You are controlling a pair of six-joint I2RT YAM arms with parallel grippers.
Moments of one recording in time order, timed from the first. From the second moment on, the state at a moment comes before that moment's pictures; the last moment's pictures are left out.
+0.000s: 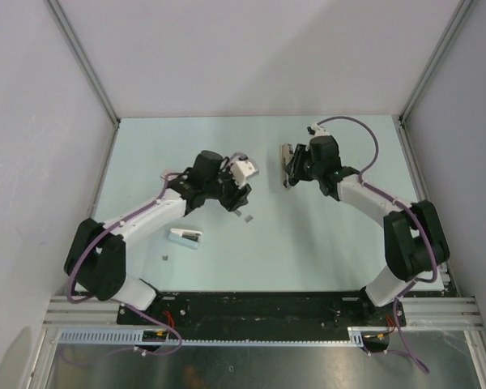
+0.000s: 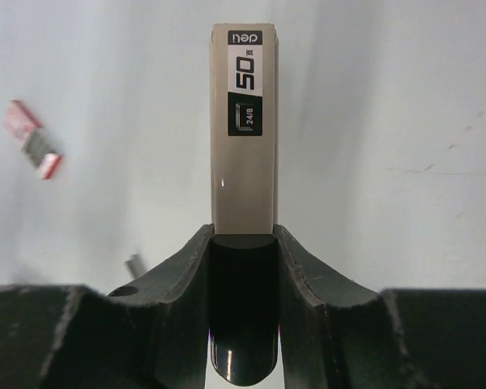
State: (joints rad) left arm -0.61 1.49 1.01 -0.21 0.36 0.38; right arm 0.41 1.58 1.04 0.03 -0.08 0.50
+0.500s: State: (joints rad) left arm -0.23 1.34 1.00 -0.30 0.35 0.31; right arm 0.46 2.01 1.50 -0.36 0.27 0.30
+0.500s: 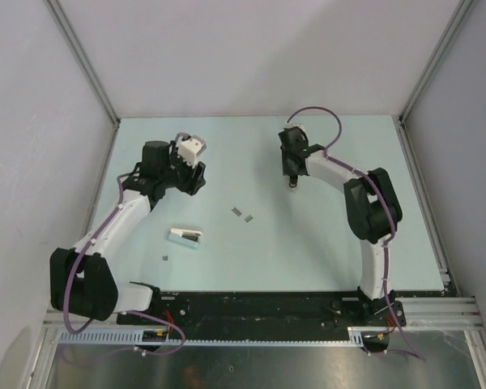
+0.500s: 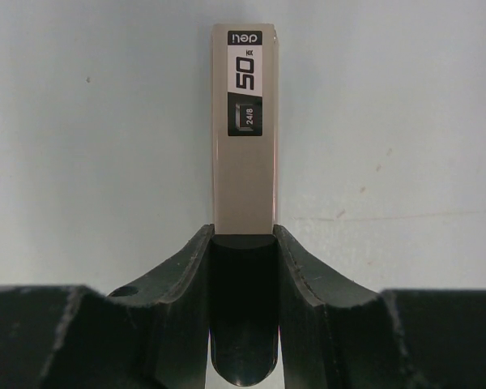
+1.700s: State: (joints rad) left arm 0.04 1.46 1.08 -0.34 0.26 0.21; right arm 0.73 1.95 1.70 -0.34 0.33 0.35
